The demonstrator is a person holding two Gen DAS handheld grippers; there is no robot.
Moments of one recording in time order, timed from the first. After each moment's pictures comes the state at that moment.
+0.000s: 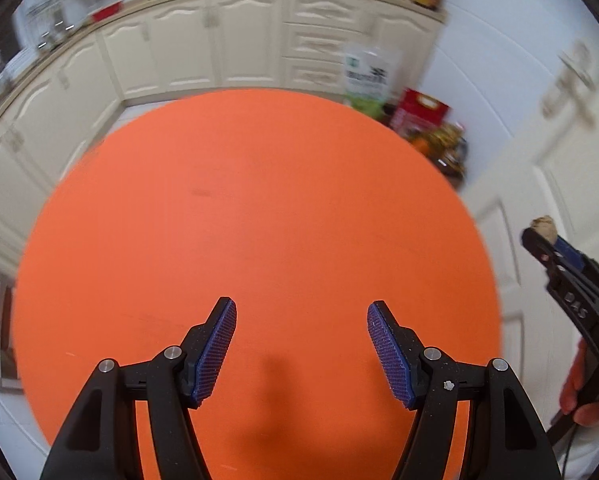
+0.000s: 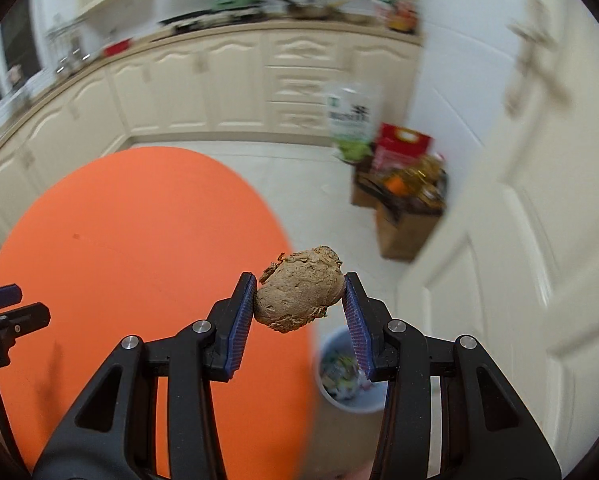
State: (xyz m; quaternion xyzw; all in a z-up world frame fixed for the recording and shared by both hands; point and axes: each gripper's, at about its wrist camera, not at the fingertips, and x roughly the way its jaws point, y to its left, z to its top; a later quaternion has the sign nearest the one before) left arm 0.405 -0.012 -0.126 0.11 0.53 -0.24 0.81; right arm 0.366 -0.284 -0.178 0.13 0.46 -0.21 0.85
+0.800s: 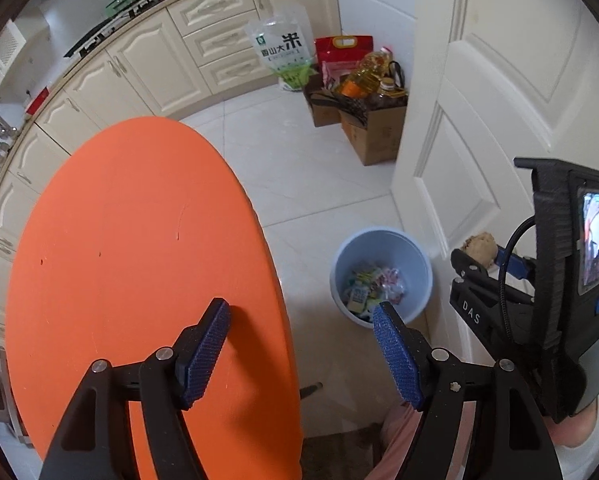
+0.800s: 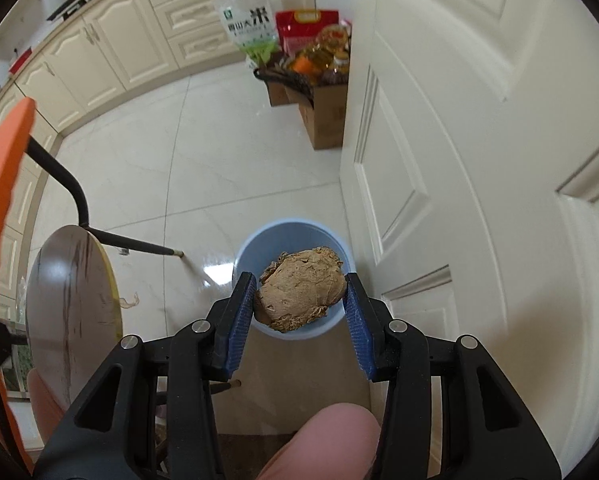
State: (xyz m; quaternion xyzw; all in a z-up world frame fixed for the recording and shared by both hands) left arm 0.279 -0.233 -0.197 0.27 0.49 -0.26 0.79; right arm 0.257 -0.416 -0.330 0.24 0.55 -0.27 0.75
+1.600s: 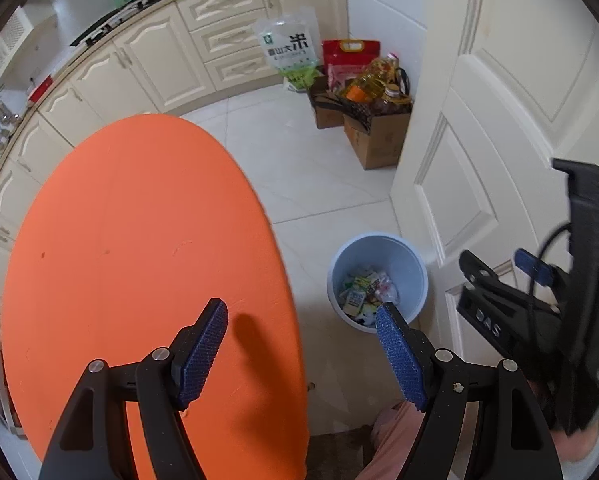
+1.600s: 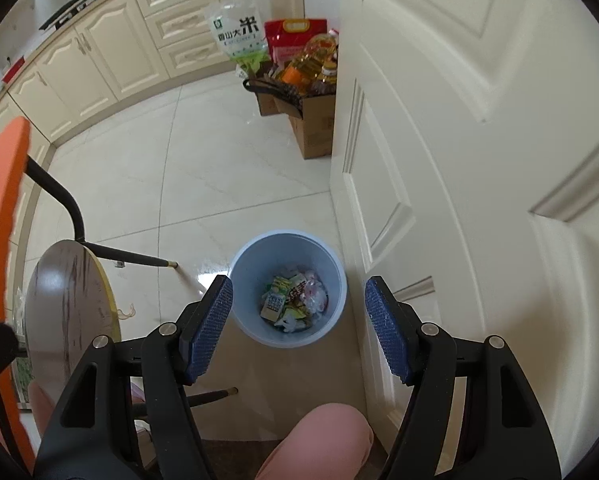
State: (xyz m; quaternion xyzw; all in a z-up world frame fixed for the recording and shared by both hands) left arm 0.288 -0.226 -0.181 0.25 0.50 -0.26 0.79; right arm 0.251 -0.418 -0.299 0.23 0.54 -0.29 0.76
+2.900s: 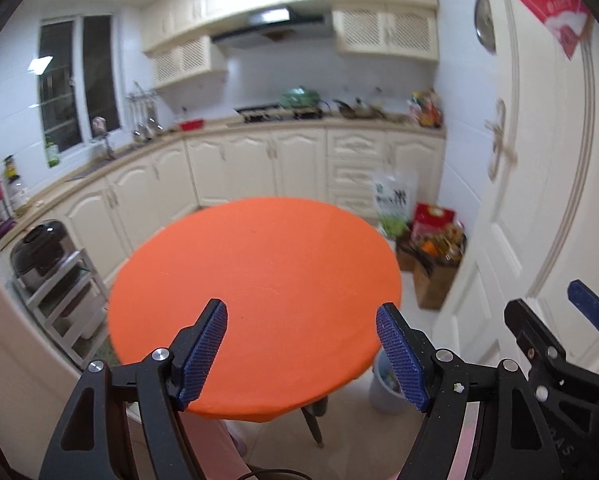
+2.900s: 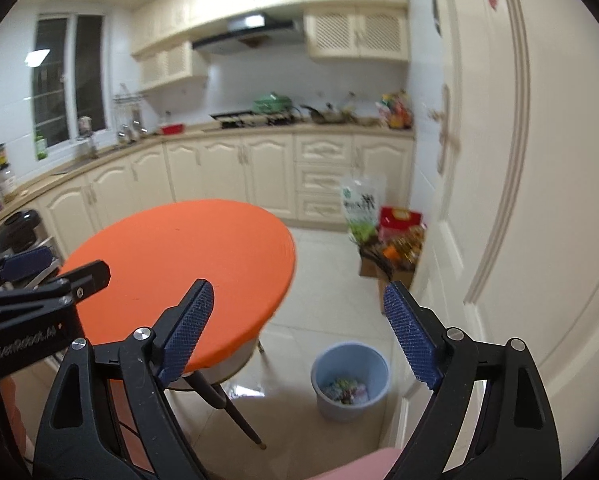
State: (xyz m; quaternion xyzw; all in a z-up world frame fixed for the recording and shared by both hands) left arm -0.067 0.044 -0.078 0.06 0.27 -0.12 0.95; right arm 0.091 -0.183 -0.064 0.05 0.27 -0.14 0.95
